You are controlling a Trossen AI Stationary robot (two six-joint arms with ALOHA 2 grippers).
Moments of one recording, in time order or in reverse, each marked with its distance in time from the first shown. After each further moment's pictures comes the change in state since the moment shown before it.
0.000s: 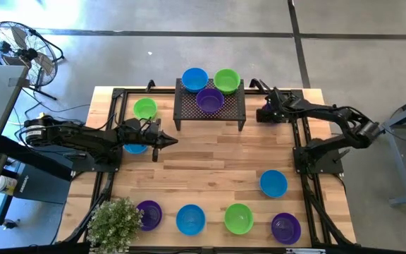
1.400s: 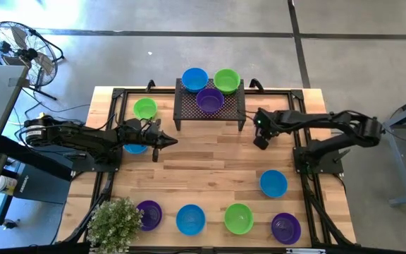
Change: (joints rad) left arm 0.000 0.000 0.000 -0.022 -0.008 0.008; right arm 0.410 -0.027 0.000 -0.124 0.106 -0.502
